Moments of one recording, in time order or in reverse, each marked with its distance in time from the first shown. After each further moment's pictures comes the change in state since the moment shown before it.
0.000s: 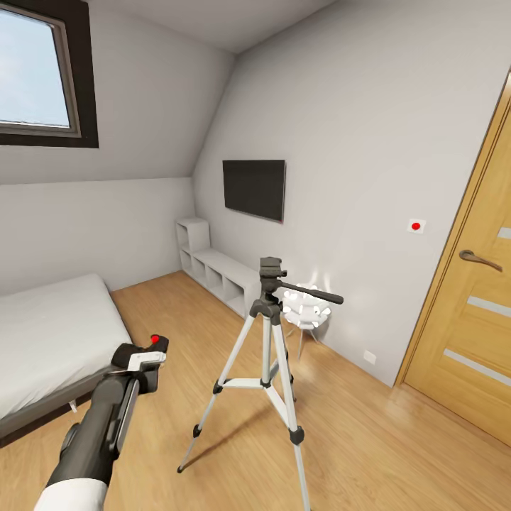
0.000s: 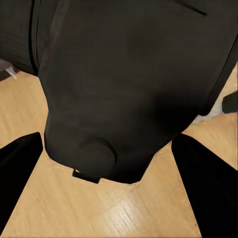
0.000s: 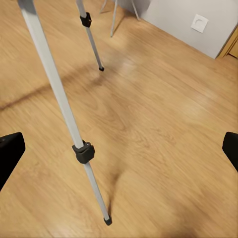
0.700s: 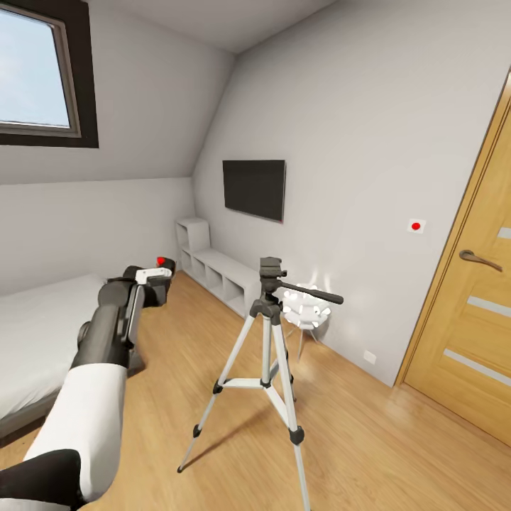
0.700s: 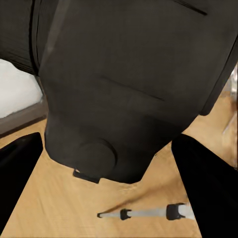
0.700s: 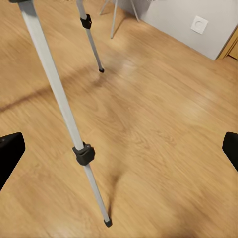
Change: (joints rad) left arm -0.444 -0.005 -0.005 0.070 0.022 0.143 -0.010; right arm 0.000 0.001 0.000 -0.004 0.001 -0.001 0.000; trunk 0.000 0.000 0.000
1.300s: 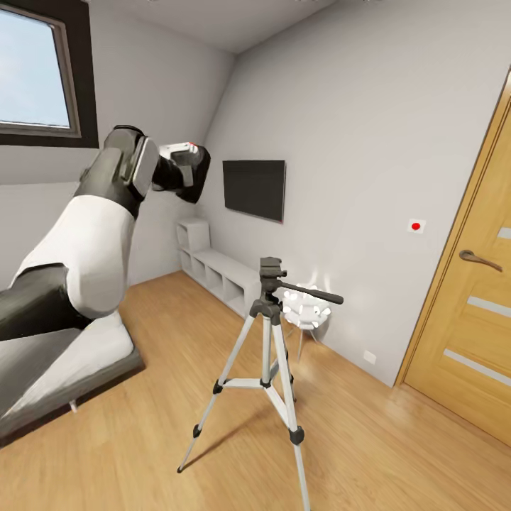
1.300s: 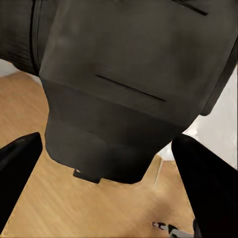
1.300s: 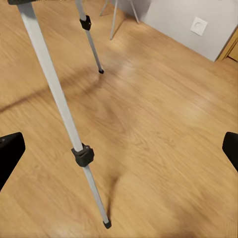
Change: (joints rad) left arm -0.785 -0.063 -0.007 0.577 0.067 0.001 -0.036; right arm 0.000 -0.003 0.000 -0.004 0.000 0.000 0.001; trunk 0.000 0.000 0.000
